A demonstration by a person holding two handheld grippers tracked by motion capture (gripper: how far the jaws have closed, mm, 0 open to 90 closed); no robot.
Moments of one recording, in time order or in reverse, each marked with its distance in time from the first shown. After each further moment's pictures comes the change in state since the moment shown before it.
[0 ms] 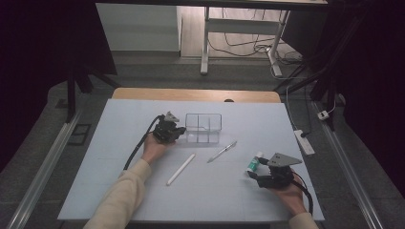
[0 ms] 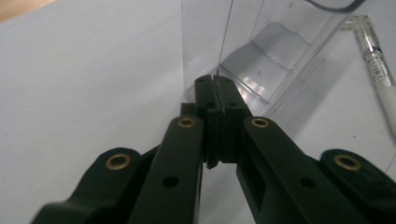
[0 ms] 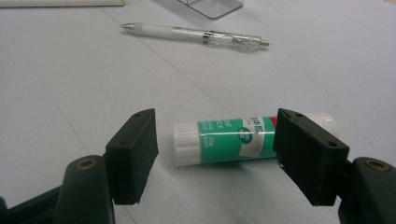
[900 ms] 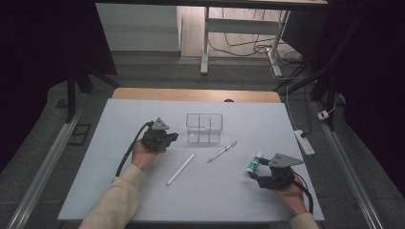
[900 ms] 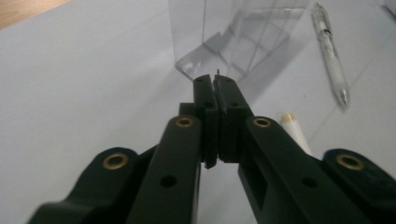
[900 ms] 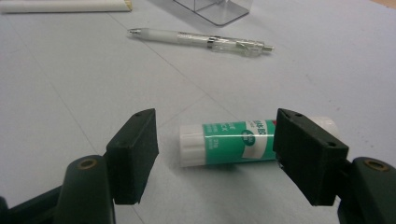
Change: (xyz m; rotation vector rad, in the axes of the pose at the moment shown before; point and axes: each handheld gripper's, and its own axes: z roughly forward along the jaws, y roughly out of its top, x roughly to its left) left arm -0.015 -0.024 -0.052 -0.028 0.003 0.031; right arm 0.001 0.001 -0.004 -0.016 0.016 -0.003
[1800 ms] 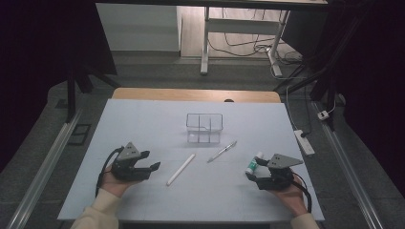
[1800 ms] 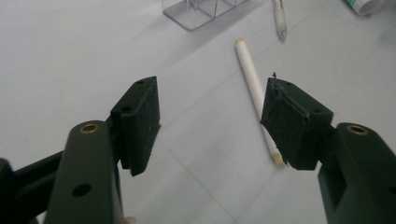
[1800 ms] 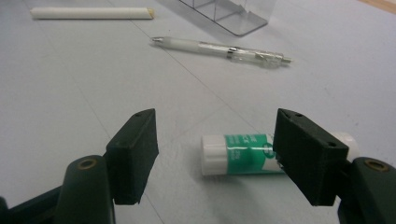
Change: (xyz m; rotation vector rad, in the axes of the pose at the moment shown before) left arm -0.031 -0.076 -0.094 -0.039 0.003 -0.031; right arm 0.007 0.008 -0.004 -0.009 0.052 -0.030
